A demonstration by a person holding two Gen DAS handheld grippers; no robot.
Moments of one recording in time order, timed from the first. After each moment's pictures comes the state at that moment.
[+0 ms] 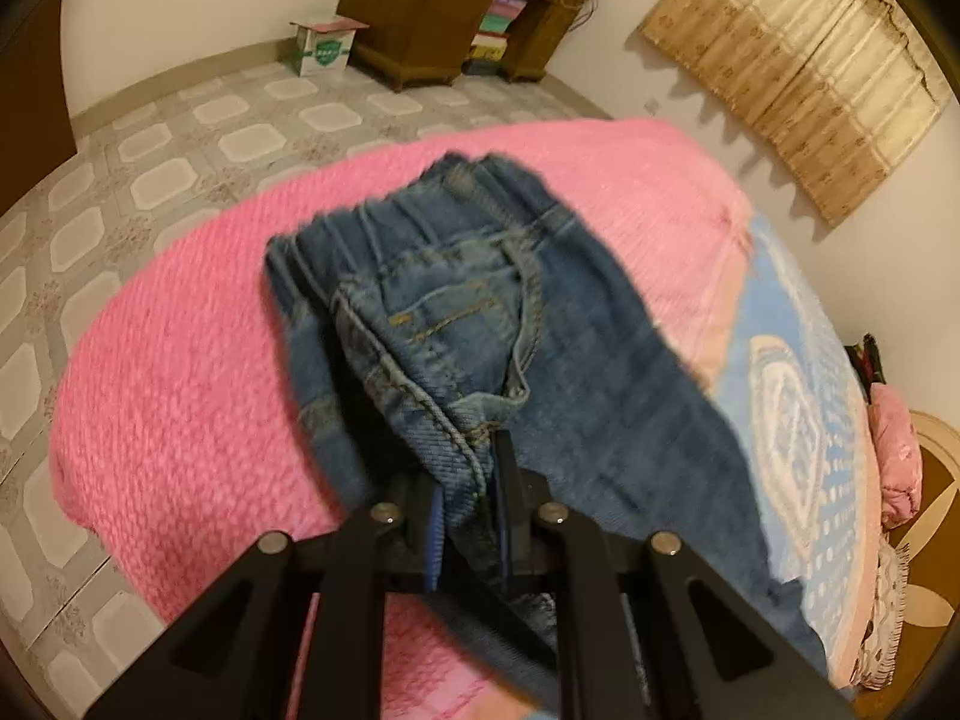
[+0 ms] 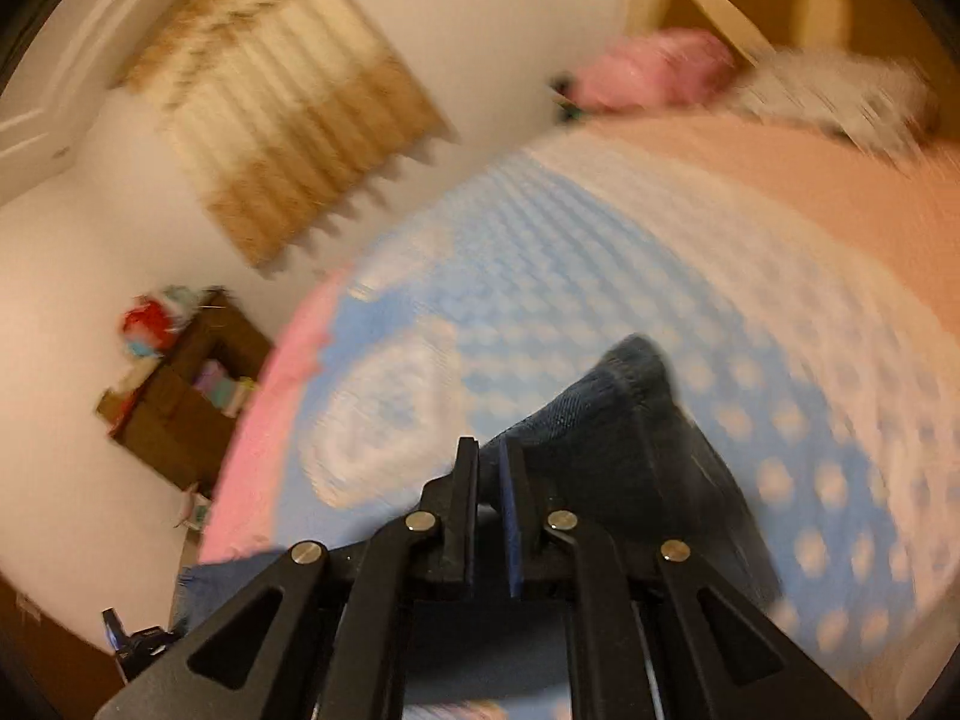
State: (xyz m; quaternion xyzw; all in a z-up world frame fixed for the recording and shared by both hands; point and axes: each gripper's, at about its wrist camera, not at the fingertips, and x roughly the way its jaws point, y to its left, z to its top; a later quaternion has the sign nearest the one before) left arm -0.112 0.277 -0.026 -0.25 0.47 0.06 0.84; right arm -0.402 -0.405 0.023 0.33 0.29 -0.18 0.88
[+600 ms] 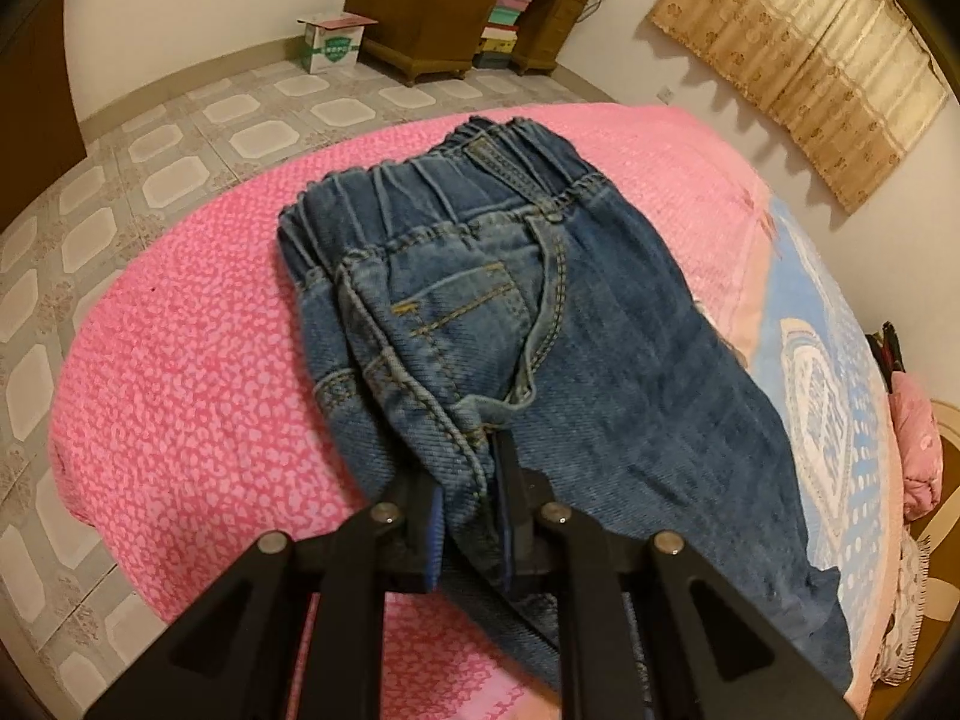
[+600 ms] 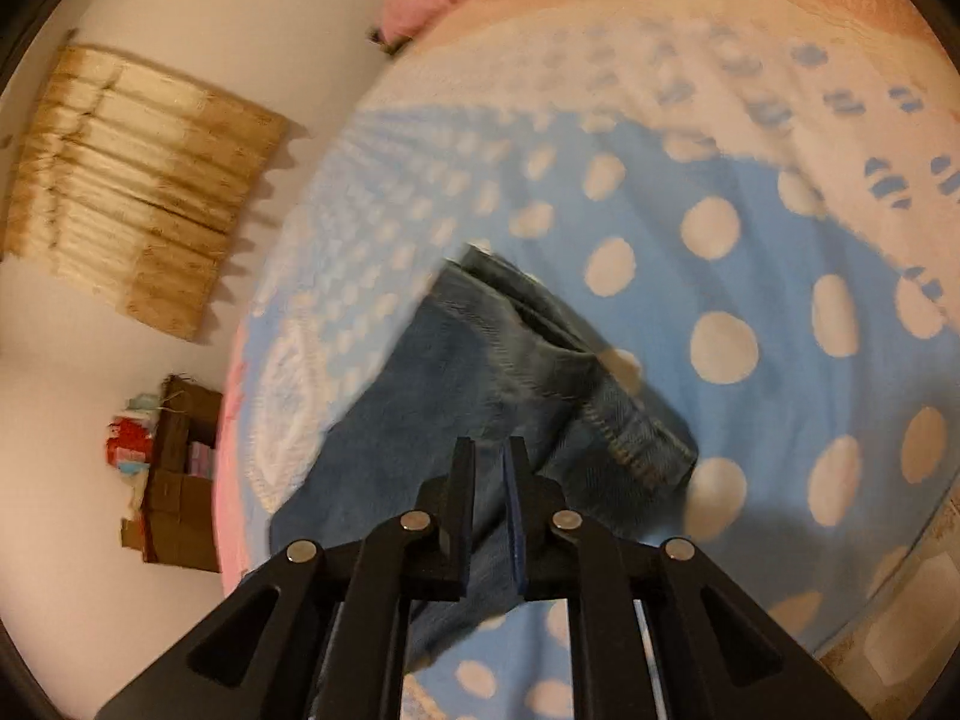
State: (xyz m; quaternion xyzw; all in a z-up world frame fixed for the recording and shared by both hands) left arm -0.113 0.273 -0.046 -0.23 0.48 0.07 0.84; right arm -0.425 -0.467 -0.108 0.52 0.29 -0.21 0.78
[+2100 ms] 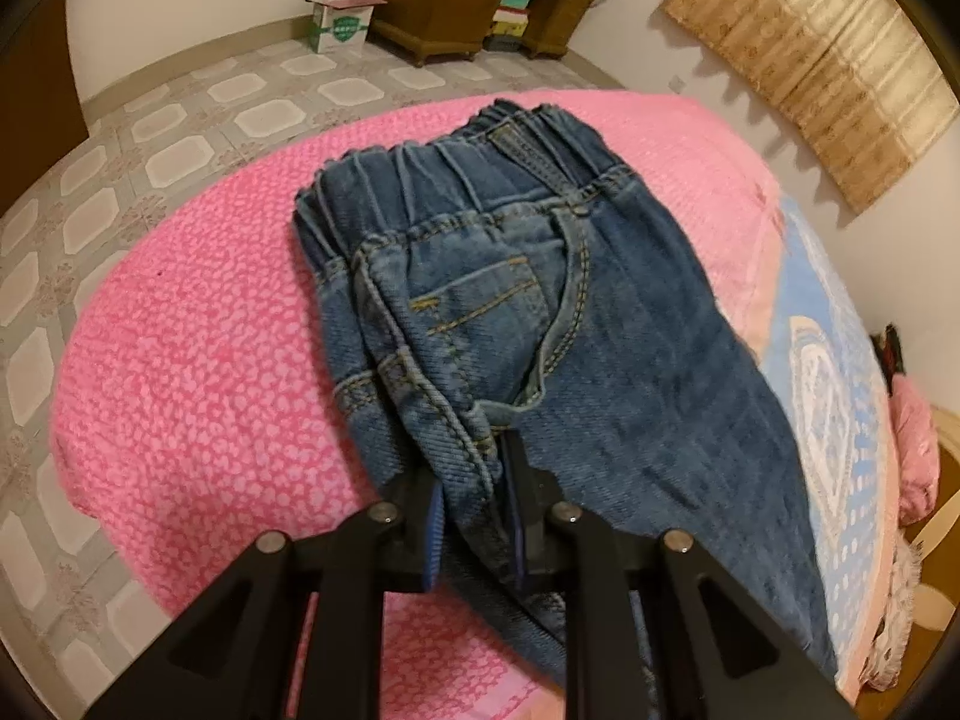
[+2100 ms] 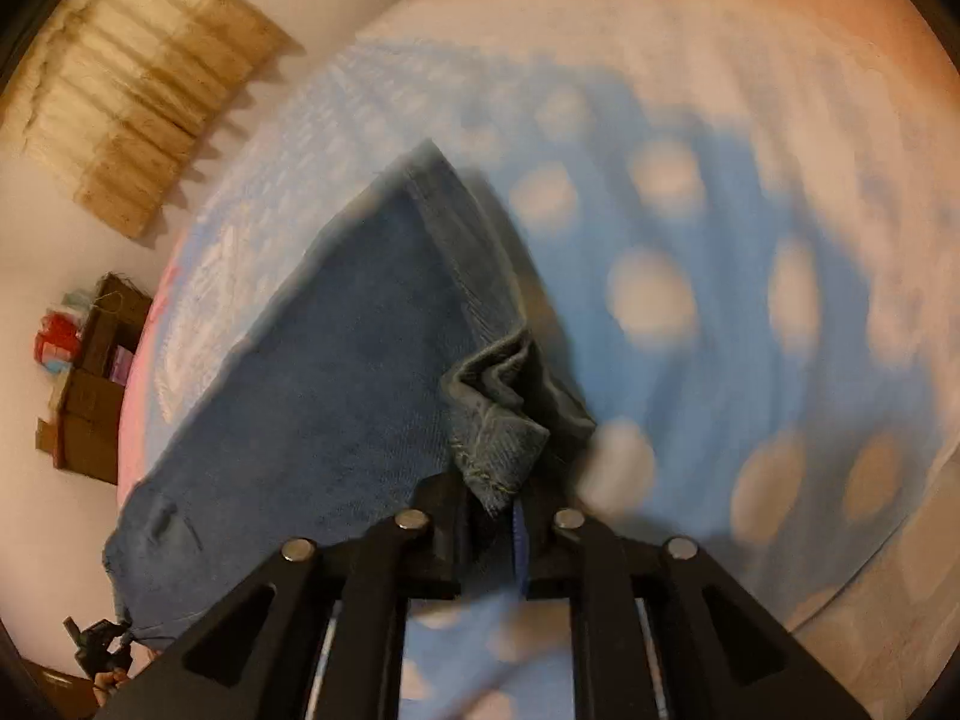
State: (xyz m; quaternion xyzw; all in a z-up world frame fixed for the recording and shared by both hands) left arm -0.113 0.290 -0.053 -0.24 0.50 0.07 0.83; right arm -0.437 -0.464 -0.134 0.43 0.32 -0.20 0.82
